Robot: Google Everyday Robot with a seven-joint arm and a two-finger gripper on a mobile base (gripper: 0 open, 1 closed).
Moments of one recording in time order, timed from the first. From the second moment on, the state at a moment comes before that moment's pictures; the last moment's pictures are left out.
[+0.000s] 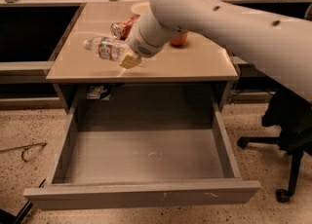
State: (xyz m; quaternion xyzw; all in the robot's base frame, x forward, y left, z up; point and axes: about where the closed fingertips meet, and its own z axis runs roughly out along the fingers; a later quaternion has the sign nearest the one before) arm 0.653 0.070 0.877 -0.63 0.68 0.04 0.37
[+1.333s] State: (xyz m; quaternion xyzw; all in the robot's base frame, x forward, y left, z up) arm 0.684 0.088 0.824 -0.66 0.69 0.09 0.29
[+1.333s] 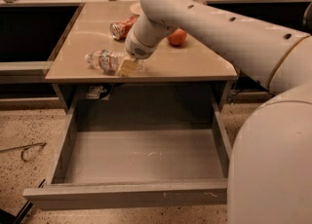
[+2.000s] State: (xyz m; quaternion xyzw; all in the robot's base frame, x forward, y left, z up) arm 0.684 0.088 0.824 -0.66 0.69 0.09 0.29
